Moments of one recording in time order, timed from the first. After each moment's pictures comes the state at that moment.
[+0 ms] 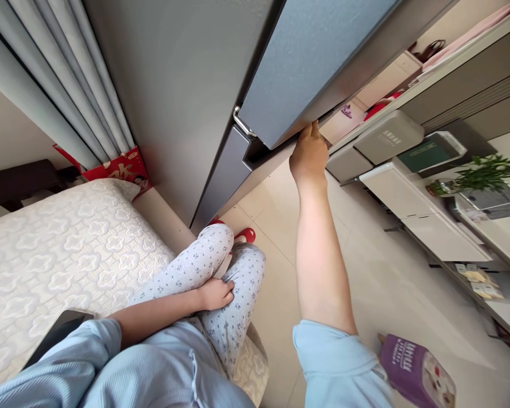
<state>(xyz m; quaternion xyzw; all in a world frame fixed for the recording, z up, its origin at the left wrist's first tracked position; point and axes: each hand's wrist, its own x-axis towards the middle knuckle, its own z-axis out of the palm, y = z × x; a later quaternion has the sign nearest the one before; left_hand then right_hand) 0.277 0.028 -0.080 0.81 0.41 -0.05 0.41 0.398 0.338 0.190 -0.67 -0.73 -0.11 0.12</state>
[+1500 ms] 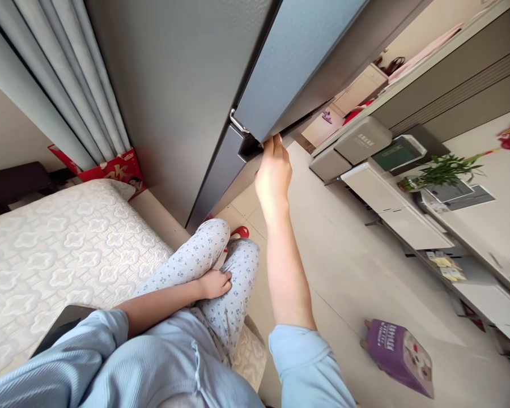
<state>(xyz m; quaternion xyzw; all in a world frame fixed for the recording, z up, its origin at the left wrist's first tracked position) 0.275 0.025 -0.077 0.83 0.41 -0.04 0.38 0.338 0.235 0.185 -0.61 -0.76 -0.15 0.18</state>
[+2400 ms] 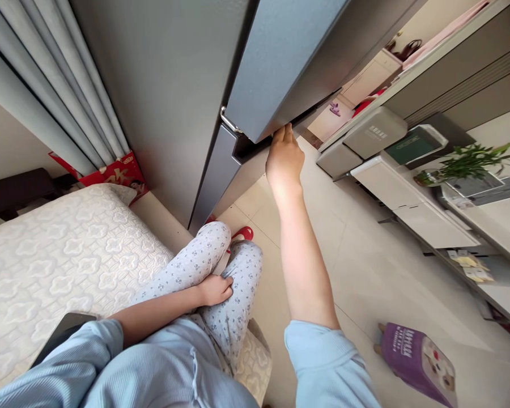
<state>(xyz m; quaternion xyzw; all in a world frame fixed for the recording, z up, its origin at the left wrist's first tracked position) 0.275 0.026 -0.087 0.82 0.41 -0.04 0.39 0.370 0.297 0.182 -0.64 -0.74 -0.17 0.11</state>
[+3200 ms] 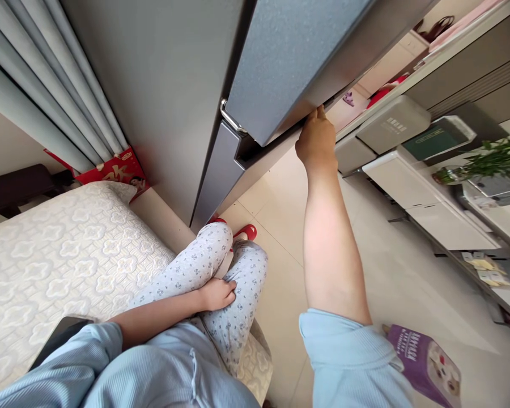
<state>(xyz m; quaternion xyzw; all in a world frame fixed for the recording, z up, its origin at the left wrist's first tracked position) 0.281 0.032 -0.080 0.82 0.40 -0.06 0.40 0.400 0.352 0.218 -0.70 -0.71 -0.05 0.07</state>
